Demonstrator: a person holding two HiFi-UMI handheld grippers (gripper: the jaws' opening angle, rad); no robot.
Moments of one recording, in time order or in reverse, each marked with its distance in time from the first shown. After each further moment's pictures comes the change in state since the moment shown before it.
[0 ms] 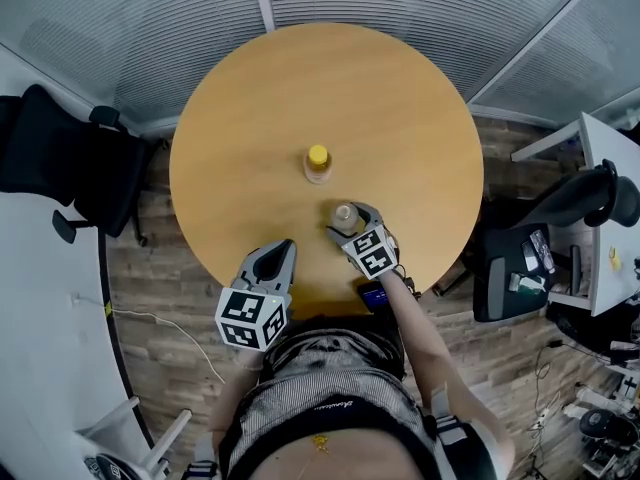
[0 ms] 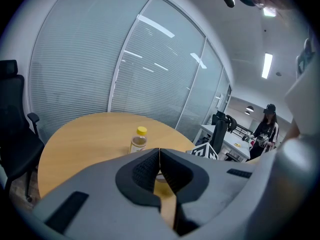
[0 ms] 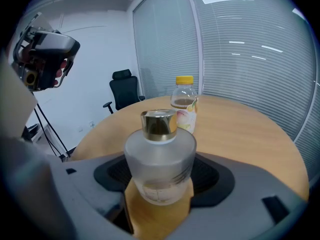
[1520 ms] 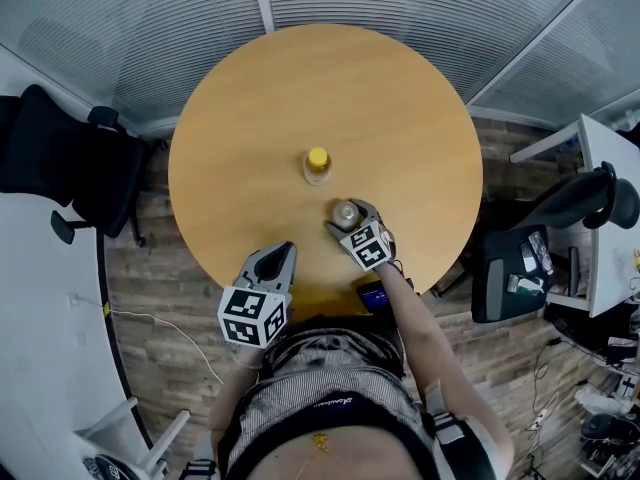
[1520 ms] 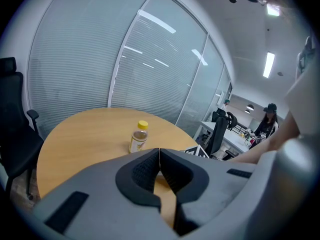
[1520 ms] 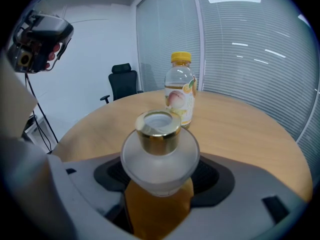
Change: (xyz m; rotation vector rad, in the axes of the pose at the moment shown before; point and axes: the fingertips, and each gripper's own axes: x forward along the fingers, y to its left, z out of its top) left arm 0.010 0.004 -0.014 -0.007 0.044 -0.005; right arm 0.035 -0.023 -0.026 -0.065 0.023 -0.028
